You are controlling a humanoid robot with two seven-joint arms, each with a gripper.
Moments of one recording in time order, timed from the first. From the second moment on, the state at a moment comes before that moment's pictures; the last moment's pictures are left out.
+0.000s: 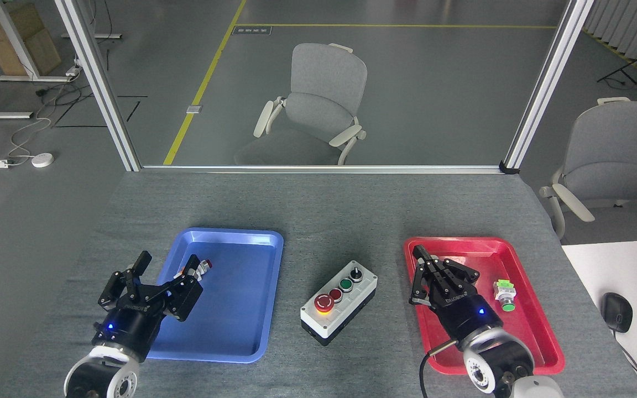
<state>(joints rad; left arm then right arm) -0.08 0.17 0.04 -1.64 -1.15 -0.20 -0.07 -0.17 -0.09 0.11 -1.55 1.26 -0.25 0.17</state>
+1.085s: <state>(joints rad) 0.01 0.13 0.03 -1.64 -1.15 -0.28 -0.06 -0.24 0.17 0.45 -1.32 1.60 0.13 0.29</state>
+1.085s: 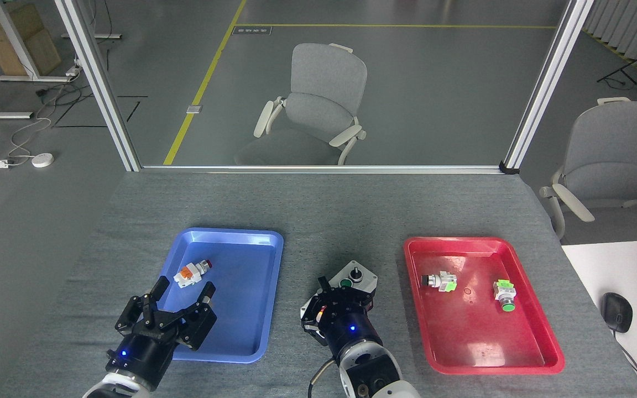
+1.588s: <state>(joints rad) 0.01 0.10 0.02 -1.65 -1.15 -0.27 -0.06 -0.27 0.24 0.49 -1.18 1.63 0.29 0.34</state>
